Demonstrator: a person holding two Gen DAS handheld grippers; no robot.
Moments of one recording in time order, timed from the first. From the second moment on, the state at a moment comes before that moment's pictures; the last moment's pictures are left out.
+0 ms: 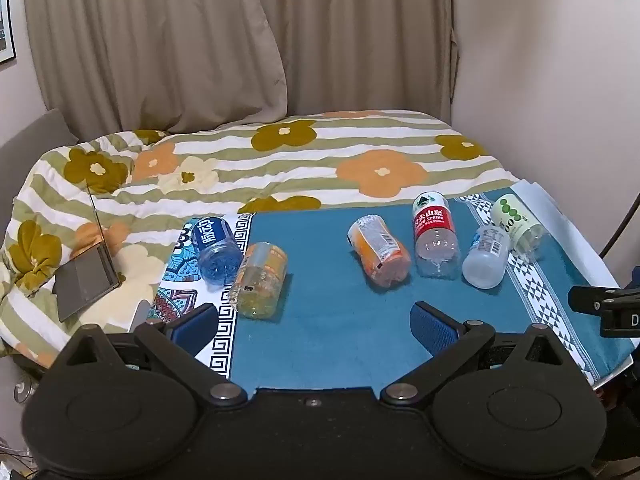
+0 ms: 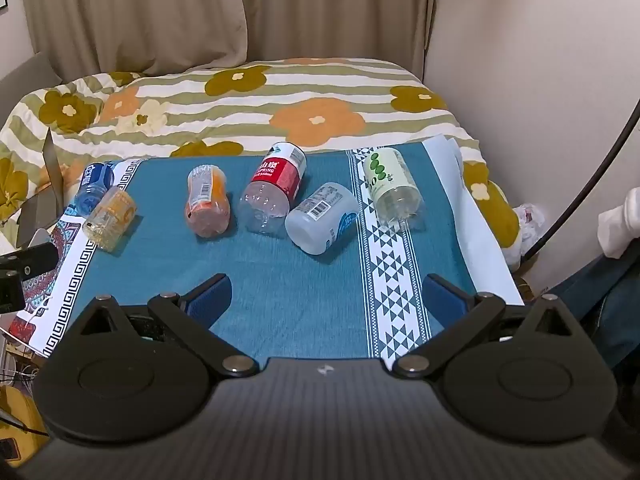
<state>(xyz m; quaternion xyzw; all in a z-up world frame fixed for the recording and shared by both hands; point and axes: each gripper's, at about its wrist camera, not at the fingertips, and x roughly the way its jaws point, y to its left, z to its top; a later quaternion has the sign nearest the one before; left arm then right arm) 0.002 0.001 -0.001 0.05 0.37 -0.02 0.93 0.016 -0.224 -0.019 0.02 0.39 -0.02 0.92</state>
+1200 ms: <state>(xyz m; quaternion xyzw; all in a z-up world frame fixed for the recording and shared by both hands) 0.002 0.000 0.002 0.05 0.36 -0.02 0.93 0.019 -0.221 -0.023 0.01 0.40 -0.01 0.92</state>
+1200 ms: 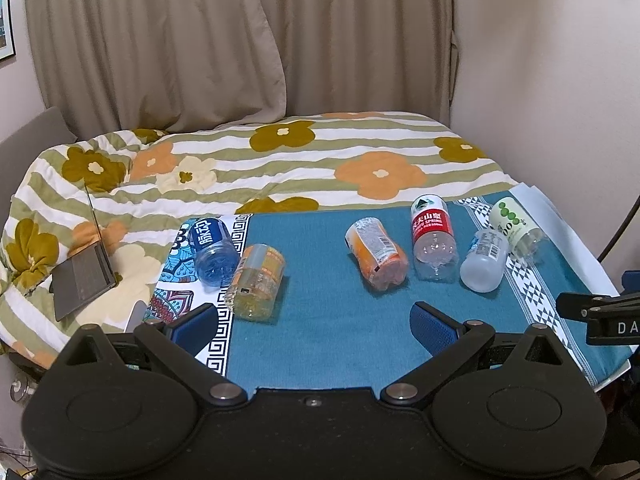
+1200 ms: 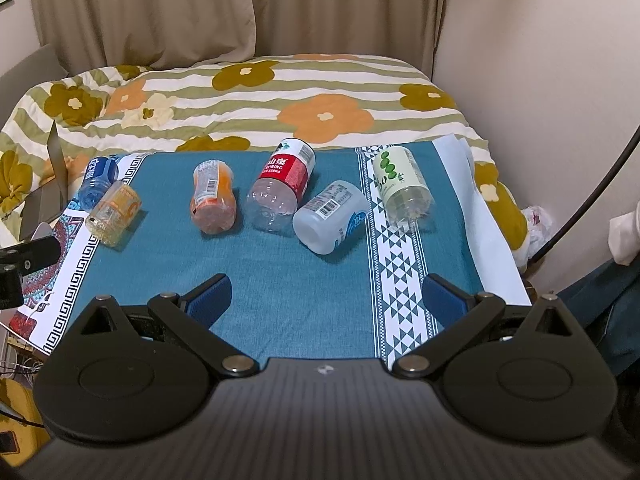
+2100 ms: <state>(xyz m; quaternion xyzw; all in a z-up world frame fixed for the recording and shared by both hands) 0.003 -0.004 0.001 0.05 0.36 -0.02 0.93 0.020 -0.221 -0.023 0.01 0.40 -0.01 0.92</state>
